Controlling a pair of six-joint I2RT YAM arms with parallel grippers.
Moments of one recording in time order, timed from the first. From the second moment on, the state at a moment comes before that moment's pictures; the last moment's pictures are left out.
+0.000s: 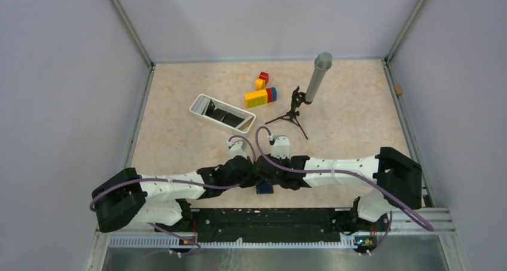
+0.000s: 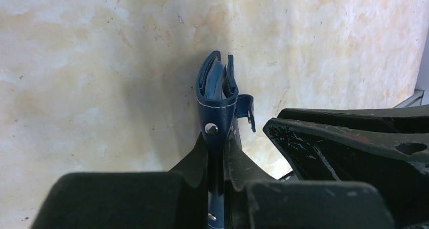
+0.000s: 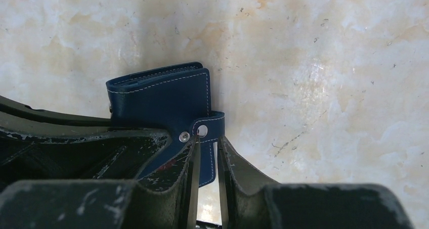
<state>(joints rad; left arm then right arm) -1.07 1.21 0.40 0.09 -0.19 -1.10 1.27 1.52 0.92 -0.52 0.53 1.06</state>
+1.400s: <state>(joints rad) -1.07 1.25 0.43 0.09 -0.17 -1.10 1.27 1.58 0.93 -0.50 0.51 1.02</state>
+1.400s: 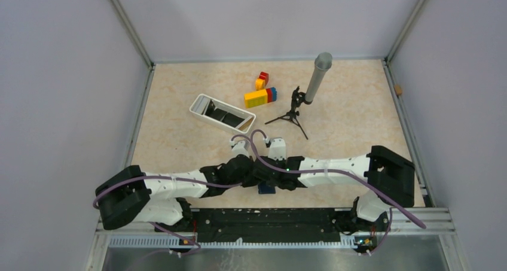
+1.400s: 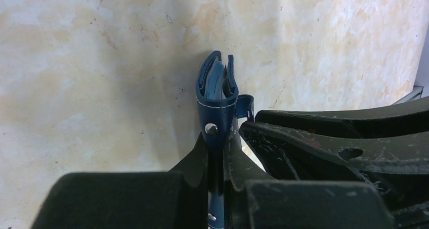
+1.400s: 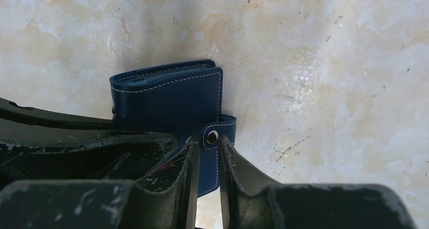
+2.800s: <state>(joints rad) -1.07 1.26 0.43 0.10 -0.17 -1.10 1.26 1.47 0.82 -0.44 0.49 1.03</state>
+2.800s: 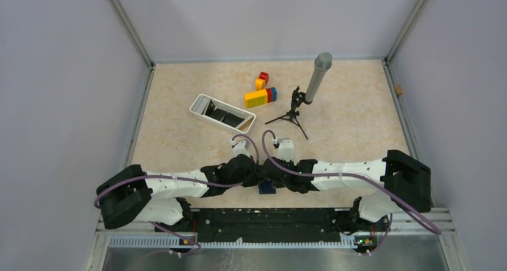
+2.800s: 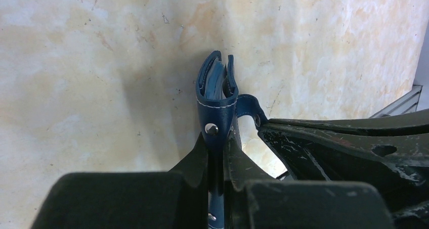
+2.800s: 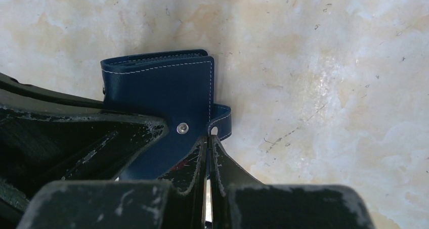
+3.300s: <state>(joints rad) -1.07 1.28 0.45 0.10 -0.15 -1.07 1.17 1.36 0.62 -0.12 0.32 0.93</state>
